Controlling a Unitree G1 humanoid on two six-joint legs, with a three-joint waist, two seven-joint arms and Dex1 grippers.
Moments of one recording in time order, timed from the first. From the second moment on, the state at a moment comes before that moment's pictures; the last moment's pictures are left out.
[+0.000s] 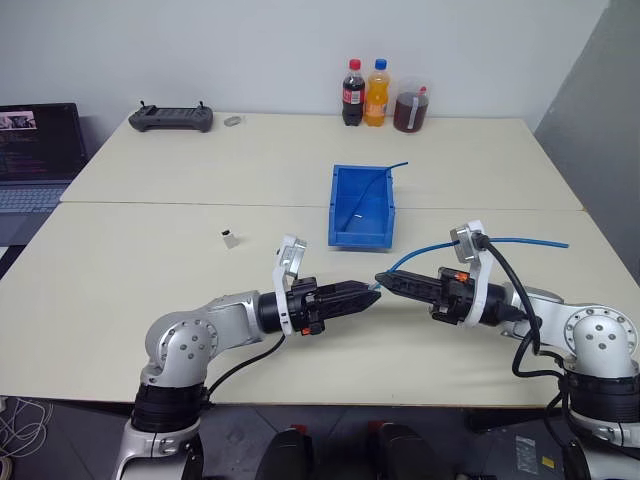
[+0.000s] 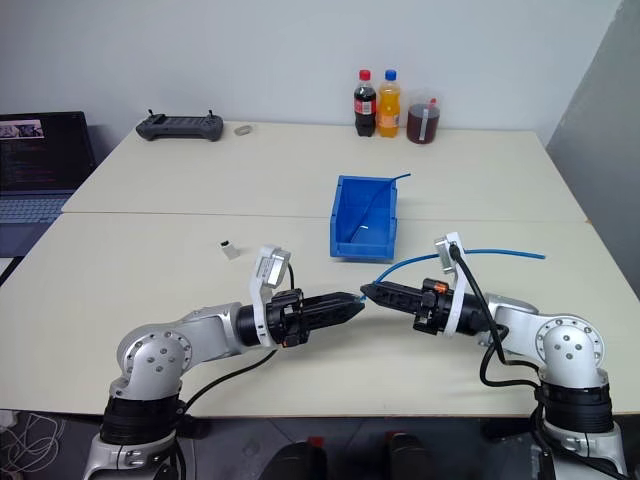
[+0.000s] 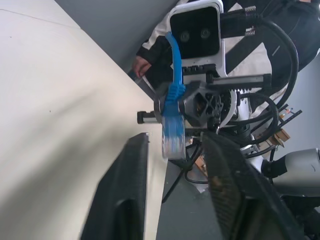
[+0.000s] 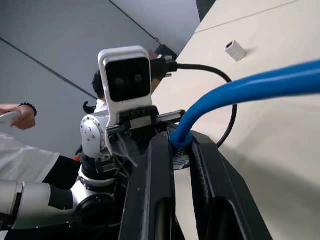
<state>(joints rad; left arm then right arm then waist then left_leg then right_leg) -0.34 0.37 0.06 -0.30 -1.07 1.11 -0.70 -0.37 -0.50 -0.16 -0.27 1.42 1.20 0.38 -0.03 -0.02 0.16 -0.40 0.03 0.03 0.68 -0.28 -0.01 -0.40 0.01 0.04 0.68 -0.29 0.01</state>
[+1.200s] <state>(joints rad) -0.29 0.22 0.13 -0.03 -0.17 0.55 0.22 -0.46 -0.56 -0.04 -0.18 1.09 1.12 0.66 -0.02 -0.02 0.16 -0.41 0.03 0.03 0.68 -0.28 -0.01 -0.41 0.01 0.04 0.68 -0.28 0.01</state>
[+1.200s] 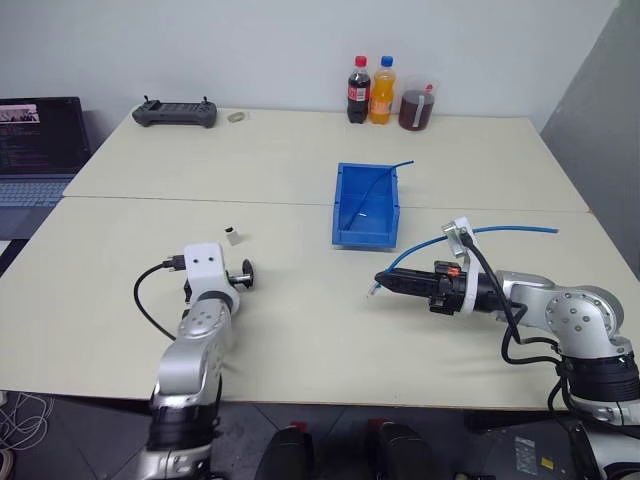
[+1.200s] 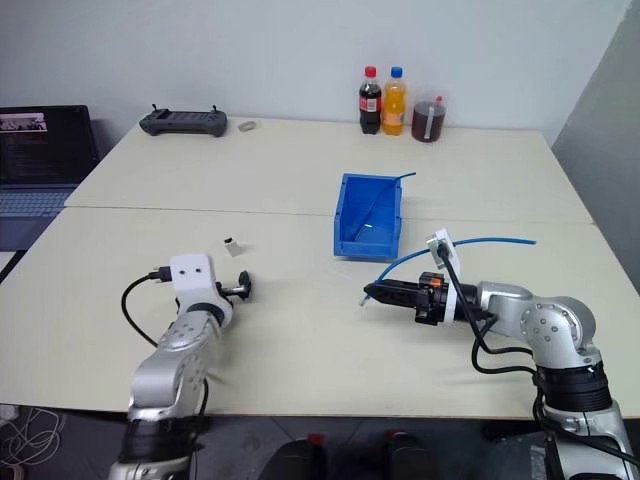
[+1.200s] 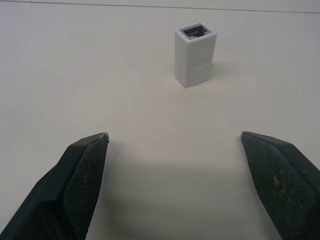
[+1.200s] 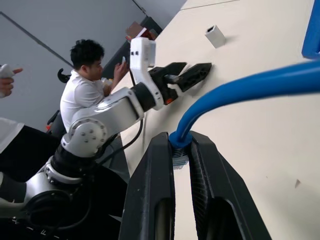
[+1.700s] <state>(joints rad) -0.63 0.17 0.21 0.52 -0.12 0.30 0.23 -0.46 -0.58 -0.05 -0.17 1.07 1.13 0.68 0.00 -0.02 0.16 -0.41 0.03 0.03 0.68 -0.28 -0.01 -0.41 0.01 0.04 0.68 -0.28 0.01</state>
